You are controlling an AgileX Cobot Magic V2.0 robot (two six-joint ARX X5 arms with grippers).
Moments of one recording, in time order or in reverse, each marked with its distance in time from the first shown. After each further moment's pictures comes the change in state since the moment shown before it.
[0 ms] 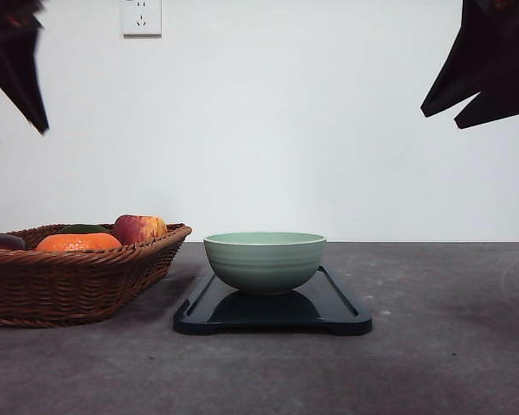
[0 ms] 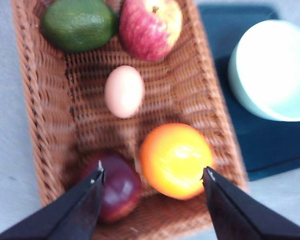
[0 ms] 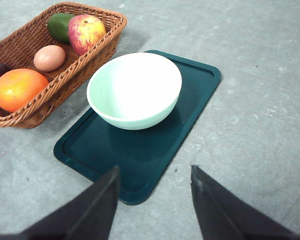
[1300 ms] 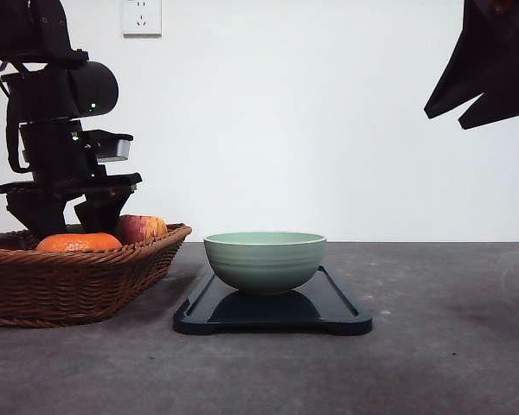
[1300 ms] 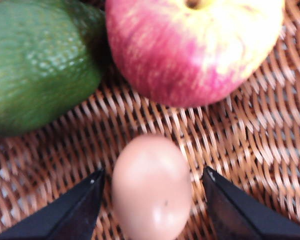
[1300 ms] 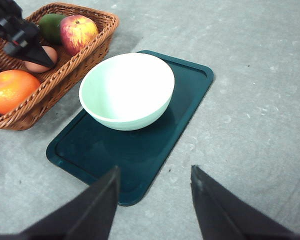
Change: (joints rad) left_arx -0.089 0.590 0.251 0.110 -0.162 0.152; right_arx 0.000 0.000 0.000 0.000 0.026 0.003
